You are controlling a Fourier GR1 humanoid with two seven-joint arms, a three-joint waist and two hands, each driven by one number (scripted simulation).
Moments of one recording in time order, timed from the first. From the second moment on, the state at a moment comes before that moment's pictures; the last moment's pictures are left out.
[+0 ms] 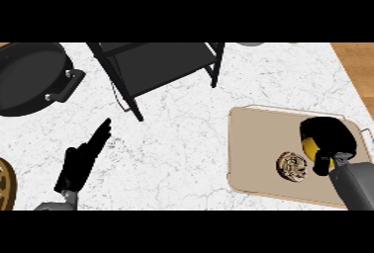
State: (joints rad) left arm -0.01 0.20 -0.06 -1.39 -0.06 -0.07 0.06; right arm -0.27 -0.46 0.16 -1.20 1.12 0.26 0.18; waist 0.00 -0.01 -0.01
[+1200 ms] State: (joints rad) left arm -0.02 0.18 -0.05 -1.36 -0.08 -0.08 0.05; right arm -0.62 -0.04 0.07 -1.74 0.98 0.41 0.52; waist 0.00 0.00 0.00
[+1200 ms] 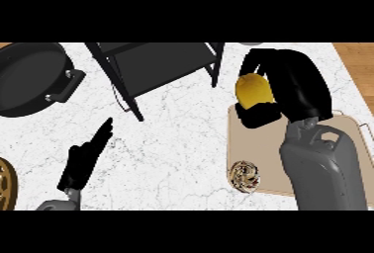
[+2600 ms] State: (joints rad) left arm -0.06 0.16 -0.07 -1.37 -0.11 -0.10 0.06; right arm -1.46 -0.11 -0.19 -0.60 1.03 0.00 0.35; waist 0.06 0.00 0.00
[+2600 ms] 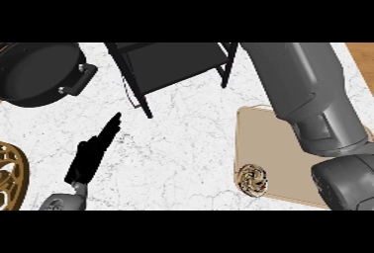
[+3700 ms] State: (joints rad) left arm -0.10 0.15 -0.09 -1.38 -0.12 -0.12 0.07; right arm -1.47 -0.06 -0.63 -0.50 0.62 -0.19 0.18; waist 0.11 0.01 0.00
